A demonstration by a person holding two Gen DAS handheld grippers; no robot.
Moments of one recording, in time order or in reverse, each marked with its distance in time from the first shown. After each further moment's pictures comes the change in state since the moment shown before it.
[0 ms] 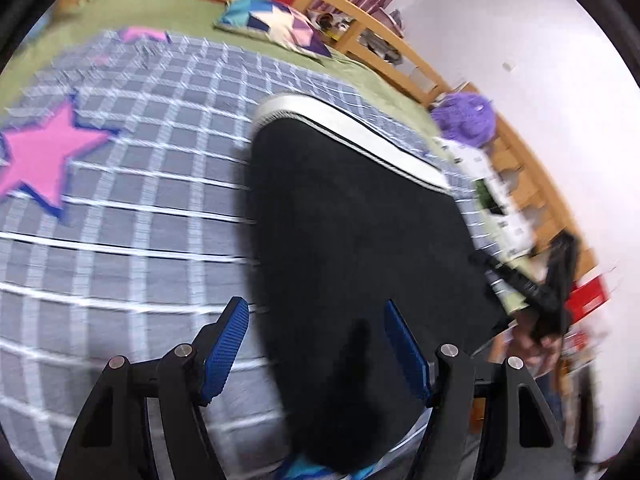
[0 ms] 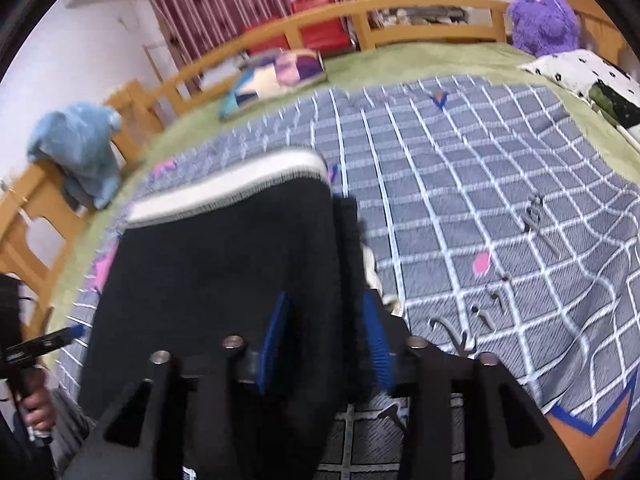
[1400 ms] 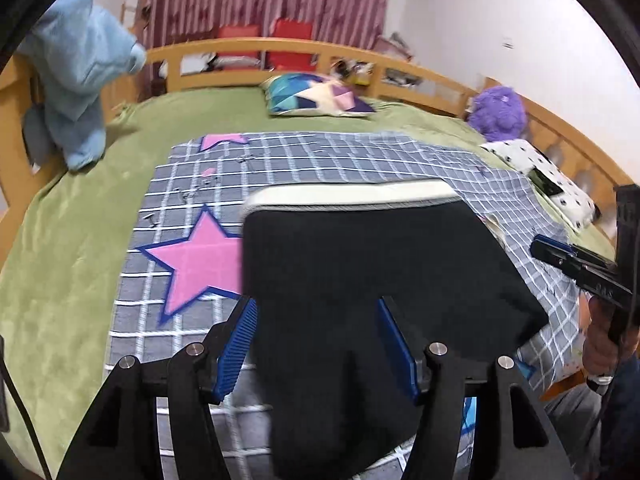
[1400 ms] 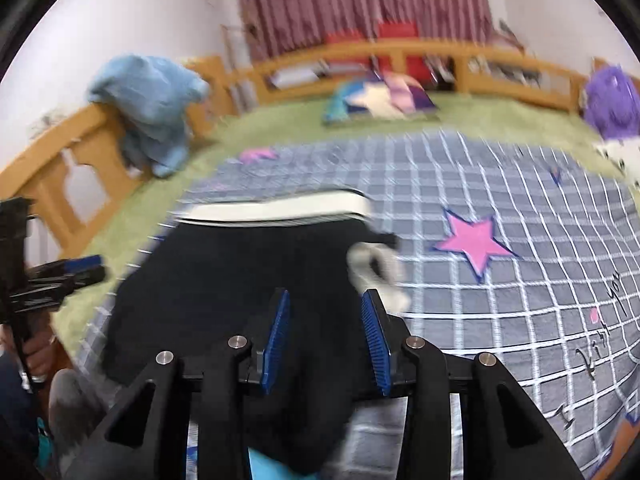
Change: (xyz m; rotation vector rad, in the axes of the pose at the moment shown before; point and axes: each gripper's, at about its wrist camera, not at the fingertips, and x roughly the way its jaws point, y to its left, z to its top) left arm -0.116 0.037 0.001 0.319 -0.199 0.370; right arm -0.003 0.215 -0.032 -0.244 -0.083 0.089
